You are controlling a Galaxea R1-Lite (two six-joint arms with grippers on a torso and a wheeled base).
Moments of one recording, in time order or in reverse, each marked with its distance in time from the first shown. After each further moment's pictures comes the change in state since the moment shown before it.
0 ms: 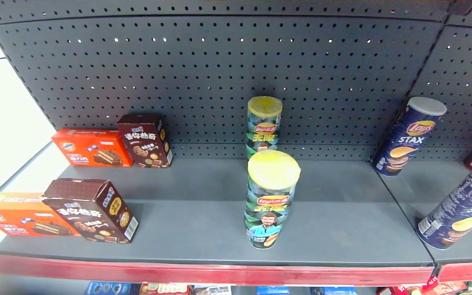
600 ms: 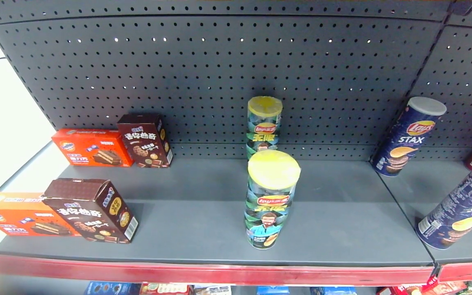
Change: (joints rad) left arm 0.000 0.000 -0.001 0.000 -0.001 0.004; right arm 0.000 0.000 0.000 0.000 0.002 0.000
